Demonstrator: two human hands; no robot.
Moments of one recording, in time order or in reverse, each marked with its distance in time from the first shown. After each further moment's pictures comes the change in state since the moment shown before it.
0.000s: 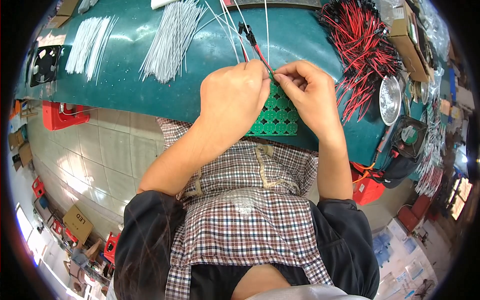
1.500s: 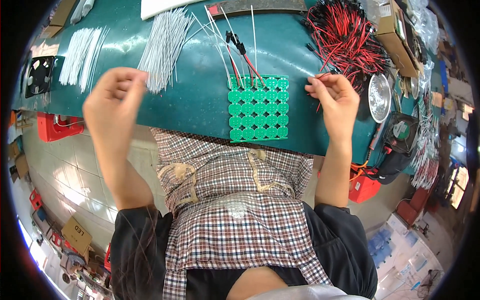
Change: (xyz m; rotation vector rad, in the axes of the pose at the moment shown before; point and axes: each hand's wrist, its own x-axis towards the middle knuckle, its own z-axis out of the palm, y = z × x) left_hand -0.017 -0.073 -0.113 -0.368 0.195 -0.438; right_hand -0.024 0.041 -0.041 0.382 0.333 0.198
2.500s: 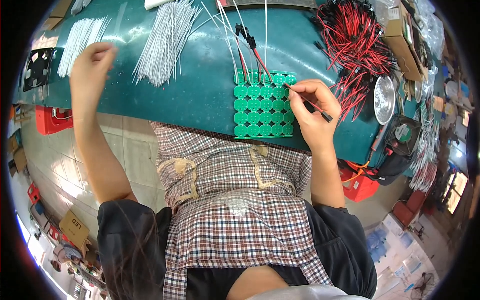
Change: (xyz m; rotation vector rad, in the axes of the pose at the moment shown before) left_hand 0.076 -0.068 -0.046 0.449 0.059 -0.099; right_hand -0.027 0.008 0.040 -0.103 -0.083 -0.258
